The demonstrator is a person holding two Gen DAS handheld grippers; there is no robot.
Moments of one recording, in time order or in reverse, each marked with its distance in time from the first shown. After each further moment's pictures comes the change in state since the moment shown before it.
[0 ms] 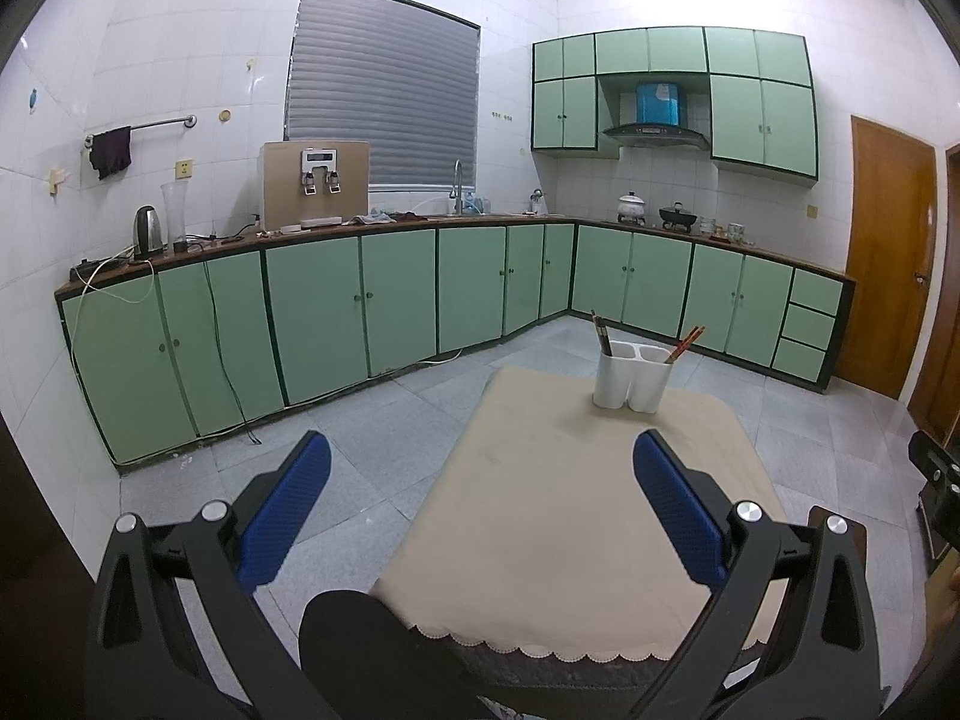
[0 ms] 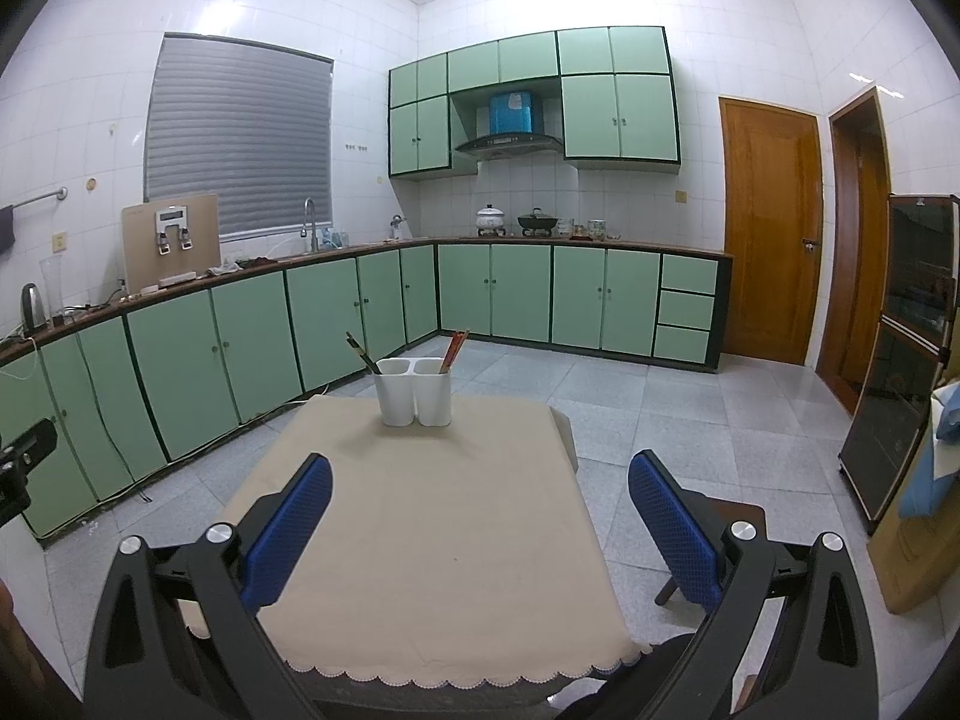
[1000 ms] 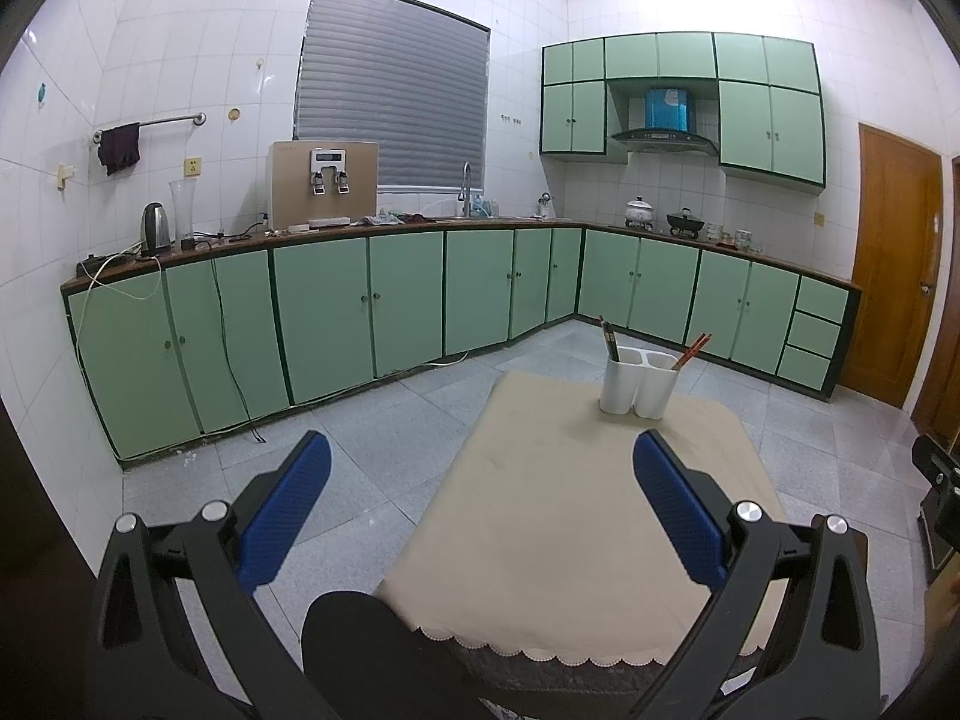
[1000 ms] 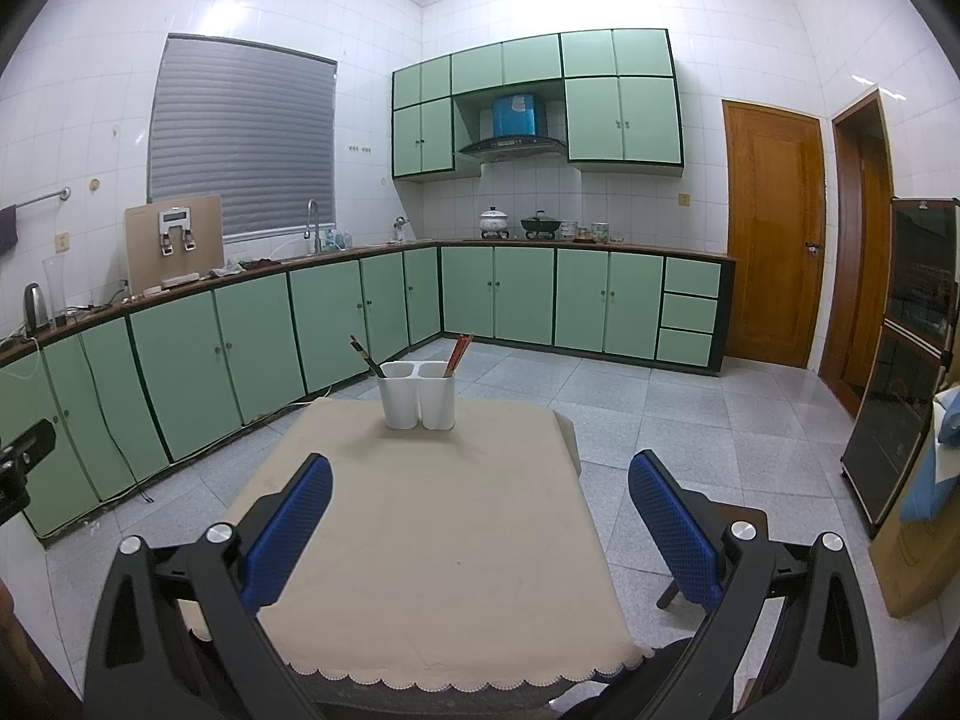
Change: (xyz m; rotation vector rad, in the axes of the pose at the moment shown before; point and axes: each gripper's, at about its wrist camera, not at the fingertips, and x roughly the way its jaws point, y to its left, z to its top) left arm 0.001 0.000 0.007 -0.014 -0.007 0.016; right arm -0.002 -0.004 0.007 -0.004 -0.003 0.008
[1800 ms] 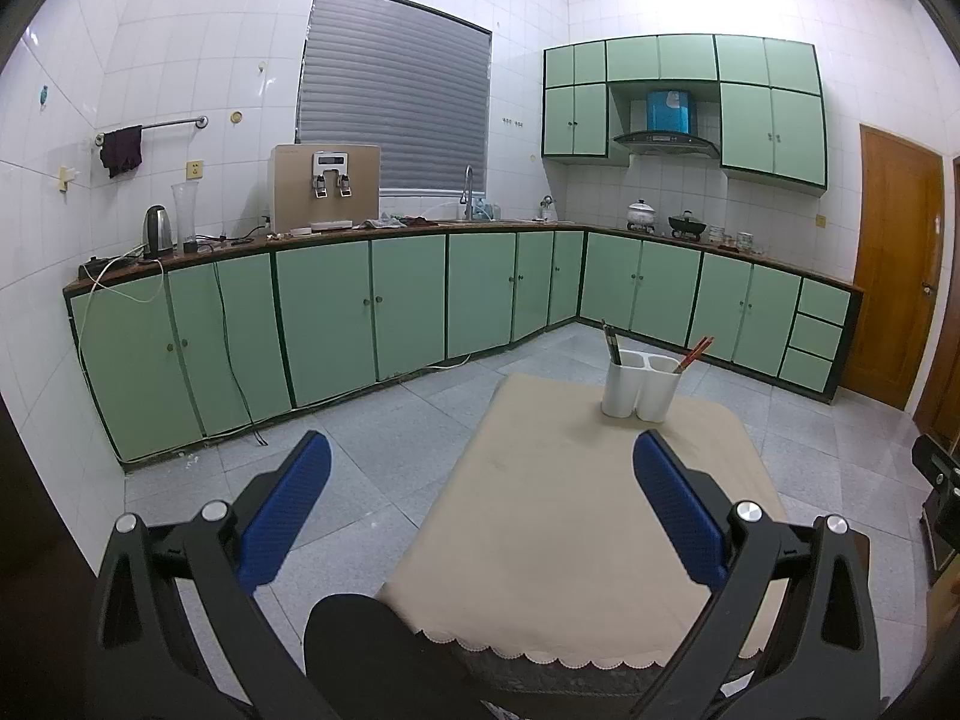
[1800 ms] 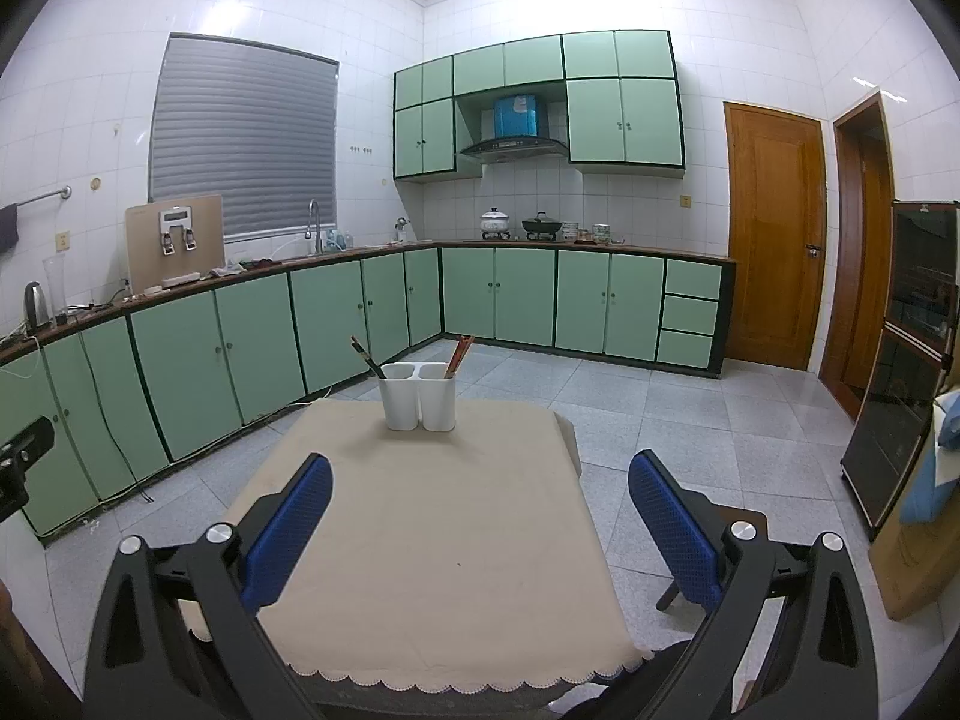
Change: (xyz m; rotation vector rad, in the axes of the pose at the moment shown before) left arm 0.000 0.003 0.002 -0.001 -0.005 0.004; right arm -0.001 -0.002 0.002 -0.004 -0.002 0.004
